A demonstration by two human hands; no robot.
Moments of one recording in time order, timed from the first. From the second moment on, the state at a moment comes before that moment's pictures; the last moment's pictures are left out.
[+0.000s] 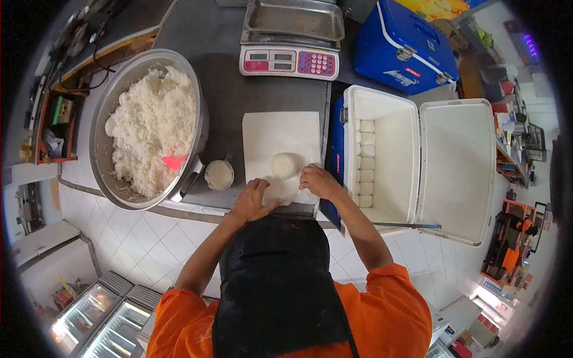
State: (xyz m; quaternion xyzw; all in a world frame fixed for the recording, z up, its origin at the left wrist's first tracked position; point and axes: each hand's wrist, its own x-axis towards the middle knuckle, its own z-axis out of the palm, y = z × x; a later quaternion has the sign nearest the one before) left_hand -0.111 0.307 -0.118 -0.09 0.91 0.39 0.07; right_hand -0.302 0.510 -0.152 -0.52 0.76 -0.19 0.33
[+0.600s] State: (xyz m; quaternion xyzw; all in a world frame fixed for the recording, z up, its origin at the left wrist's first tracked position) left_hand -0.132 0.329 -0.094 -0.13 0.95 0.23 0.15; right_hand -0.308 0.508 -0.157 -0.49 0.77 -0.19 0.35
